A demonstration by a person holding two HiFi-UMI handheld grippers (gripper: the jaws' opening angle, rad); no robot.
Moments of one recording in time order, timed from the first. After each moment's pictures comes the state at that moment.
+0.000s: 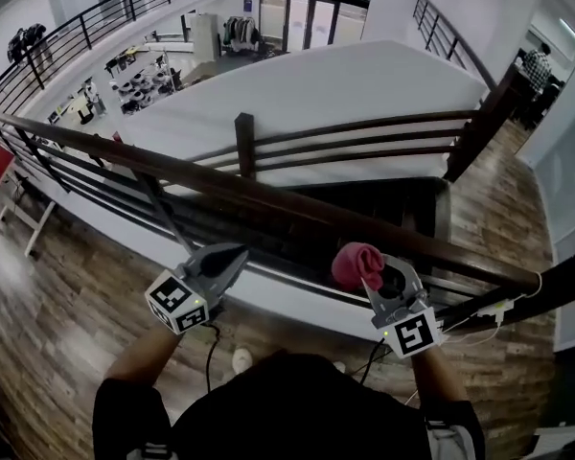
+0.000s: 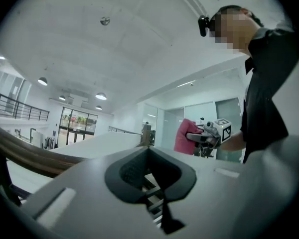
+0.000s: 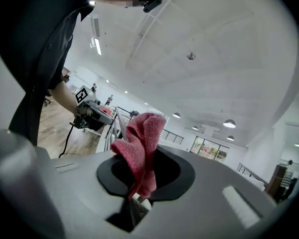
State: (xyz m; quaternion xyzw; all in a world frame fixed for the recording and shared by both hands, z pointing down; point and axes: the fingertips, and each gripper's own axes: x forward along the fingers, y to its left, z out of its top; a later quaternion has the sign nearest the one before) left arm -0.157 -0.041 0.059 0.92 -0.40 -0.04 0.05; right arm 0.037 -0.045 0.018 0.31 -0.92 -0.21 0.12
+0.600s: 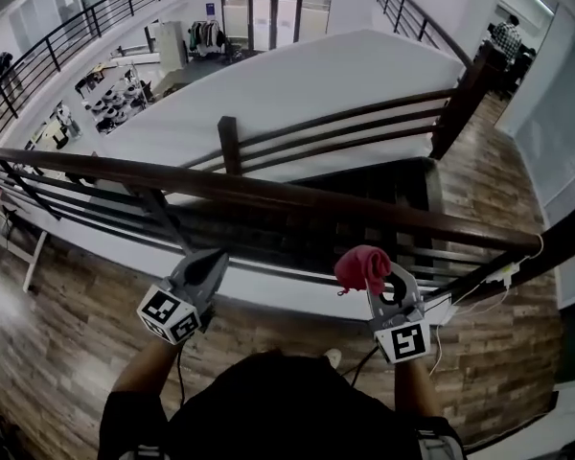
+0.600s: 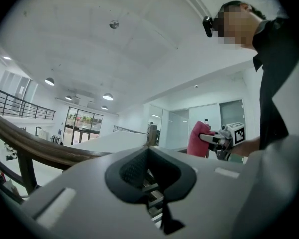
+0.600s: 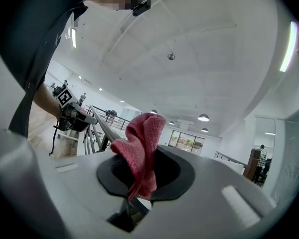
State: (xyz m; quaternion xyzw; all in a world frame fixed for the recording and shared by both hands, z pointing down) left arm -0.260 -0.033 0.076 0.91 -0.41 -0.04 0.06; right arm -0.004 -0.012 0.031 0.46 -0.87 -0.16 0.08
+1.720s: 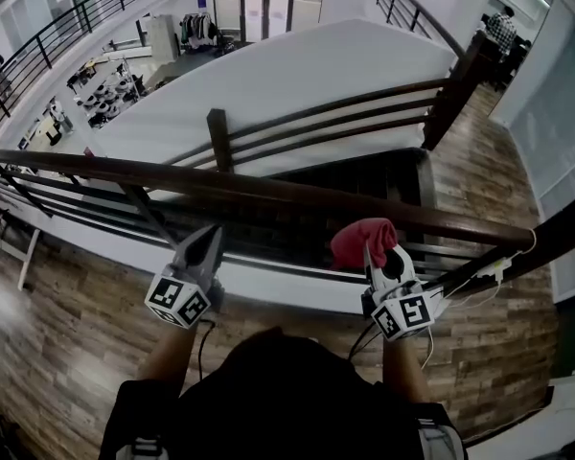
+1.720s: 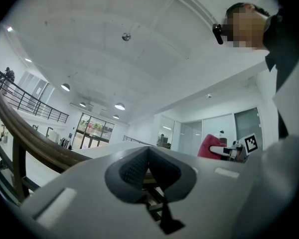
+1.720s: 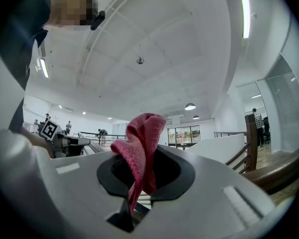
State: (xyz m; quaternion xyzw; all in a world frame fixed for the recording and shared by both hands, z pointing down) left arm -0.230 -0.077 0.064 0.87 -0.48 -0.12 0.06; right arm 0.058 -0.060 0.039 0.49 -0.87 -0.02 -0.03
